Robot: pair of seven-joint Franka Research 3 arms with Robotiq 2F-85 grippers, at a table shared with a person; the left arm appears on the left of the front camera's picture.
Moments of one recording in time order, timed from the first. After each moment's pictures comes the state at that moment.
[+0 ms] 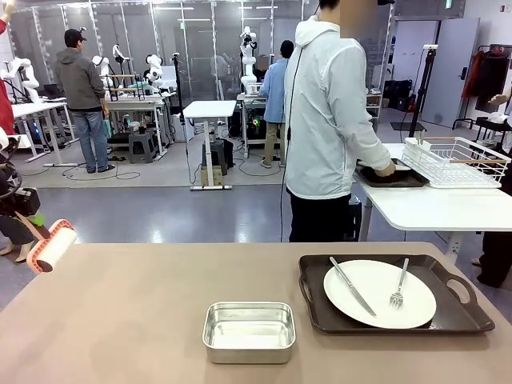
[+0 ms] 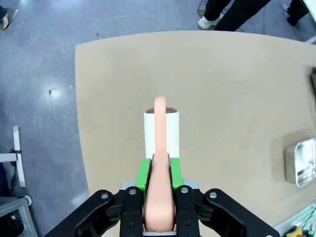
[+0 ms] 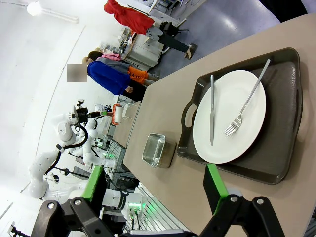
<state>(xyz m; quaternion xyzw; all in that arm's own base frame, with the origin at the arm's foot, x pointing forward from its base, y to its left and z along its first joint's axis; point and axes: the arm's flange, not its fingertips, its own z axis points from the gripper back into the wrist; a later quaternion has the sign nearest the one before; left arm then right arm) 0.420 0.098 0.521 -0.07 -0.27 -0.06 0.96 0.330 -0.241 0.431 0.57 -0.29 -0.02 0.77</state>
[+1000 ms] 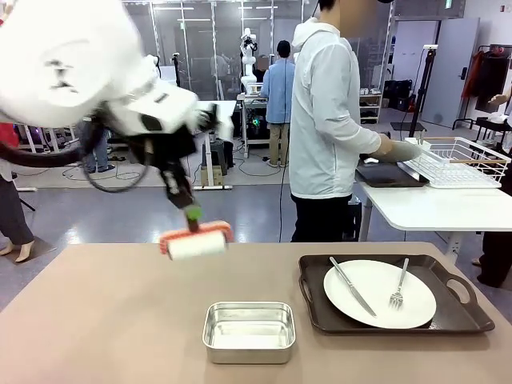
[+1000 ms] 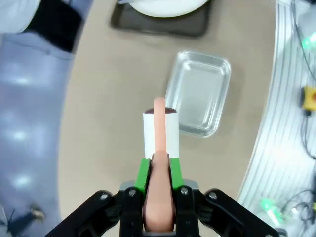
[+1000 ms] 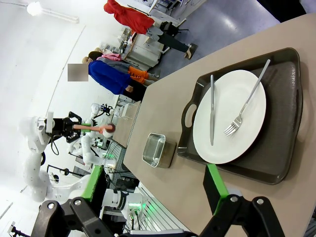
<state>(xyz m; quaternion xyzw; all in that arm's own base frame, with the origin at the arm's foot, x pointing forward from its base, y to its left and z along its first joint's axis) 0.343 -0.281 0.605 0.00 -0.20 -0.64 0.74 0.330 -0.241 0.431 0.57 -0.29 -0.02 0.77</state>
